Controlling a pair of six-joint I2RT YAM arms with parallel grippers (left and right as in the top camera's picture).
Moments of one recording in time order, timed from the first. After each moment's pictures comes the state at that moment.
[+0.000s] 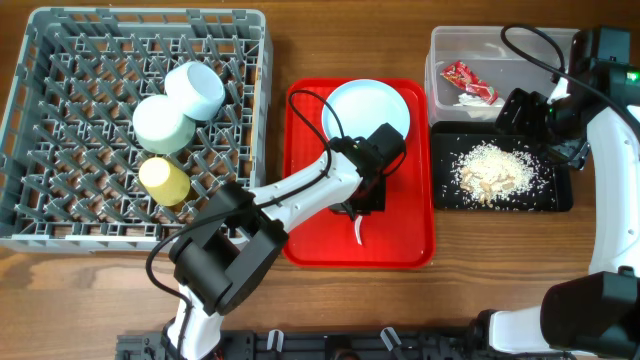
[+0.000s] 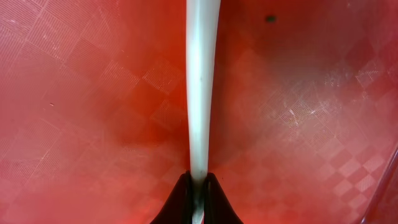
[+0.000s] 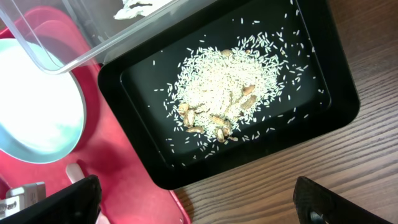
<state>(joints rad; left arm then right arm) -0.82 2.04 1.41 -0.81 0.12 -0.73 -0.20 1.61 1.58 -1.32 -0.03 0.30</state>
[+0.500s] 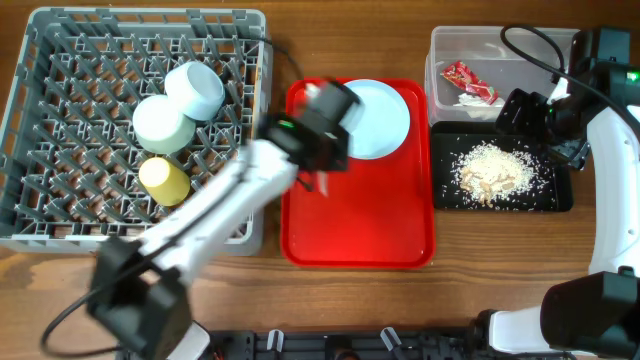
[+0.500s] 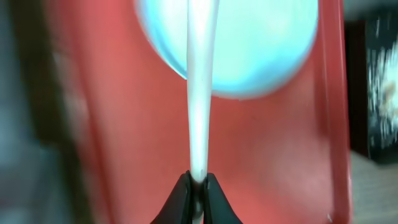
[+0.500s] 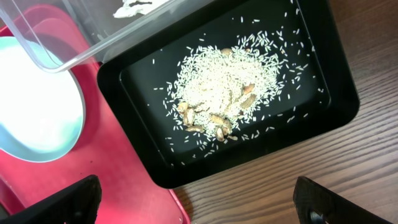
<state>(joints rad) -0.62 1.70 1.40 -0.84 -0.03 -0.47 -0.20 1.61 1.58 -1.32 -0.03 0.30</state>
